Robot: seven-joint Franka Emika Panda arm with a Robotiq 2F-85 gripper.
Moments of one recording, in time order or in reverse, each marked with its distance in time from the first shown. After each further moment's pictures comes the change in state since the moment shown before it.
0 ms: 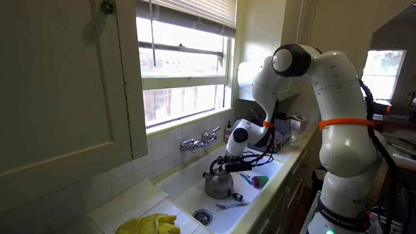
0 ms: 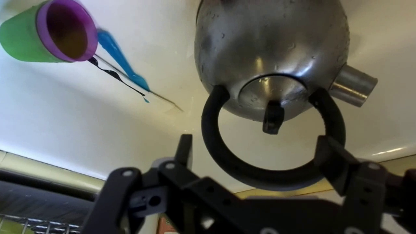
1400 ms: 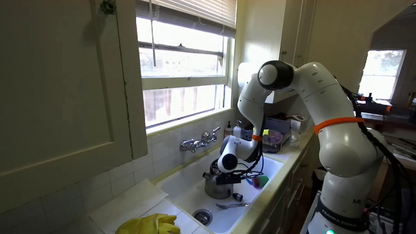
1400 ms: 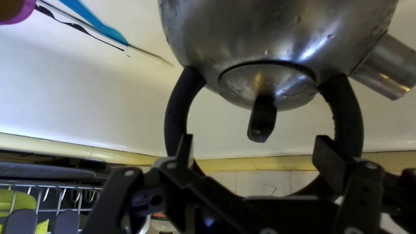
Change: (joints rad) arm -0.008 0.239 0.152 0.117 -0.141 -0.477 0.217
